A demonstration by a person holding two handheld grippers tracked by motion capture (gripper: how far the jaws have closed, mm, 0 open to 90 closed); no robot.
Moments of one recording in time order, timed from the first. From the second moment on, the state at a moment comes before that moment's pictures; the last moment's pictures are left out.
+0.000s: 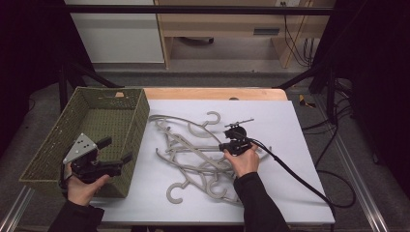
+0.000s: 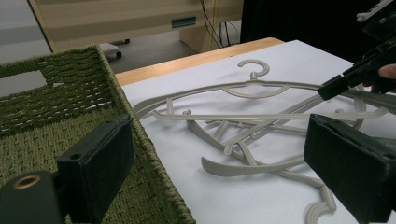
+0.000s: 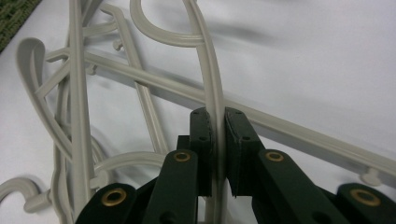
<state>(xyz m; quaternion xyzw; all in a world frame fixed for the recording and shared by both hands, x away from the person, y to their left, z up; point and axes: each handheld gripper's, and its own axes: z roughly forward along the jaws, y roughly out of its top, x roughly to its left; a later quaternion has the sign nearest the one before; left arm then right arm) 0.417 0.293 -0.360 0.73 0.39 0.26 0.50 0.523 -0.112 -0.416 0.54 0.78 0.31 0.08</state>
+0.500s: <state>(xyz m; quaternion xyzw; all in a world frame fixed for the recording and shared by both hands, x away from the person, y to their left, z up) 0.413 0.285 -0.355 0.74 0.38 0.25 0.51 0.498 -0.155 -0.383 0.47 0.80 0.36 0.10</state>
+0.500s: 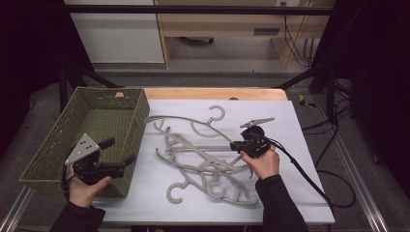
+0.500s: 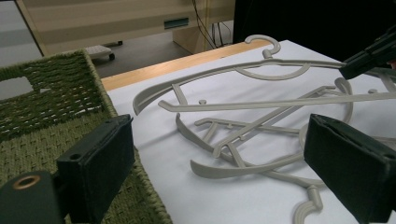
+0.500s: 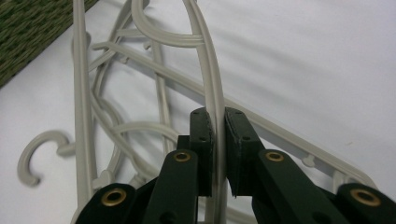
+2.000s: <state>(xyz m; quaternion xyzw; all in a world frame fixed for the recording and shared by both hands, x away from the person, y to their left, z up) 0.433 0.196 -0.365 0.88 0.25 0.16 0.36 0.431 -0.174 -0.373 0.25 0.89 0.38 0.05</state>
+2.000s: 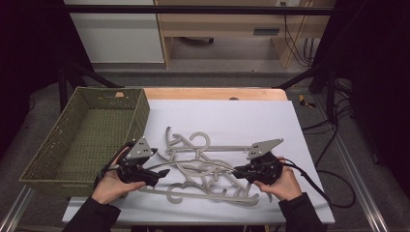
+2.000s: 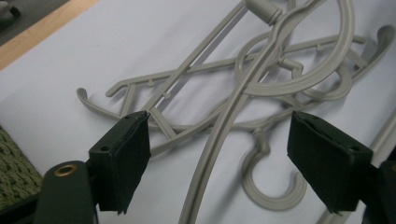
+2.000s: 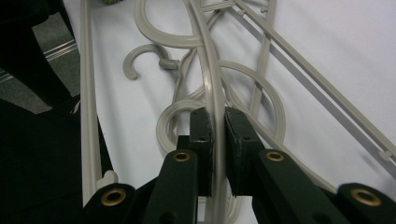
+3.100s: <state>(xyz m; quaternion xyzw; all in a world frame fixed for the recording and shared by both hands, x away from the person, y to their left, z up) 0.433 0.182 -0.390 0.93 0.22 0.13 0.28 0.433 -0.167 -0.382 0.22 0.90 0.38 0.03</state>
